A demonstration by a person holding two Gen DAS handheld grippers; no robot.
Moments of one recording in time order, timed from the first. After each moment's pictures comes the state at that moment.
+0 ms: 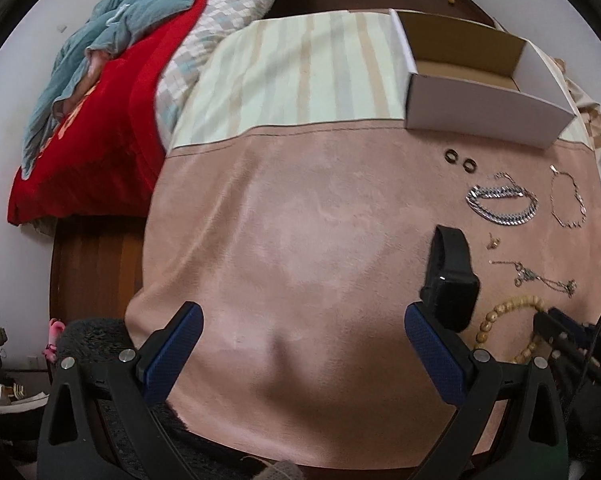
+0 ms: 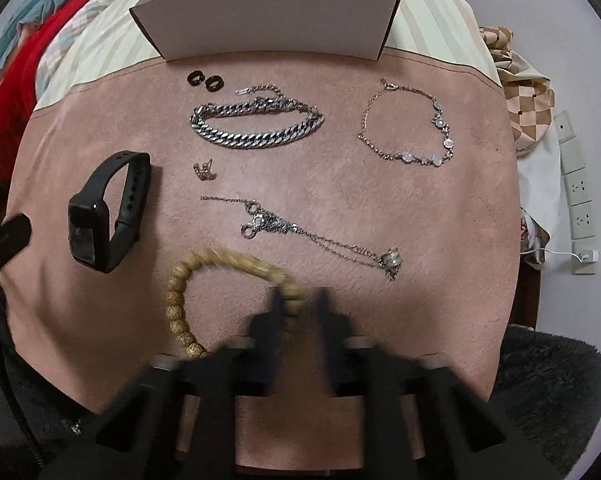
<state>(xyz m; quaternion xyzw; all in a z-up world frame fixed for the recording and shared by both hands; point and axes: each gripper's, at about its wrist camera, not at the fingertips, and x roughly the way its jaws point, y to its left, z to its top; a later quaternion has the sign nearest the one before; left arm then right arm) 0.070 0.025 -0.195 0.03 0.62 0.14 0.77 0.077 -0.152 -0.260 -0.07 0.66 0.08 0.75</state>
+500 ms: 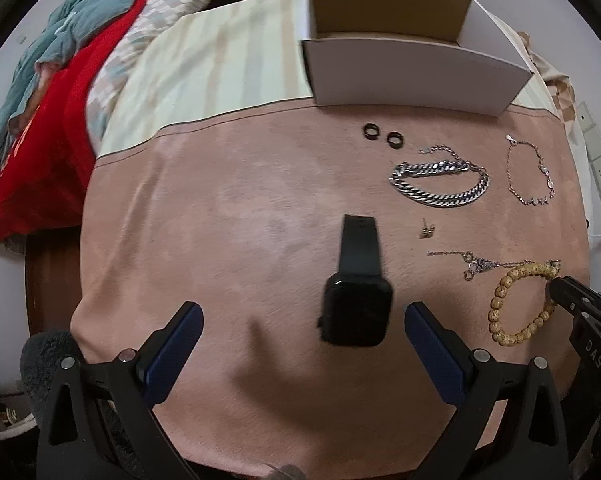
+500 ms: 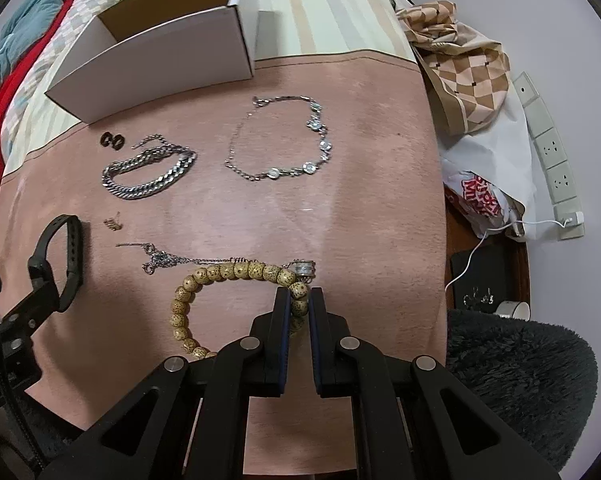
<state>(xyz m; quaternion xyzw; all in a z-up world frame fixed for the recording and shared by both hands) 0.086 -0.022 -0.221 0.02 0.64 0.07 0.76 0.095 -0.220 -0.244 -0.02 0.65 0.01 0.76</state>
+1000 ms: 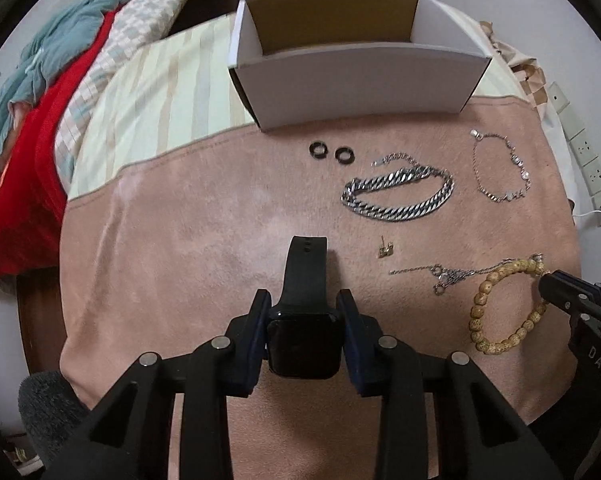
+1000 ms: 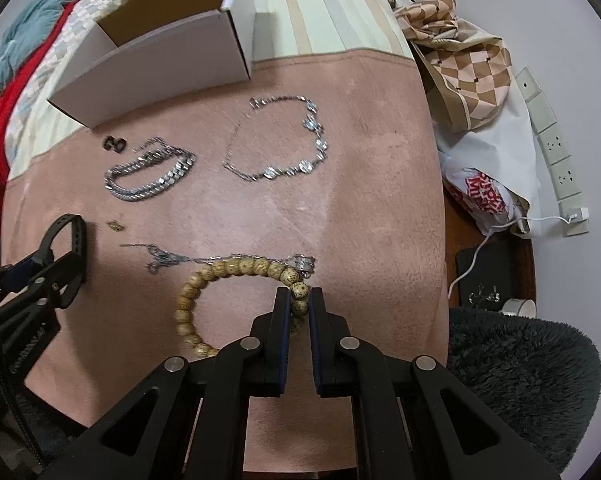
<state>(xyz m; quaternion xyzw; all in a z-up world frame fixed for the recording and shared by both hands) 0.090 -0.043 -0.219 0.05 0.62 0.02 0.79 0.106 -0.229 -0.245 -0.01 0.65 0.03 0.76</state>
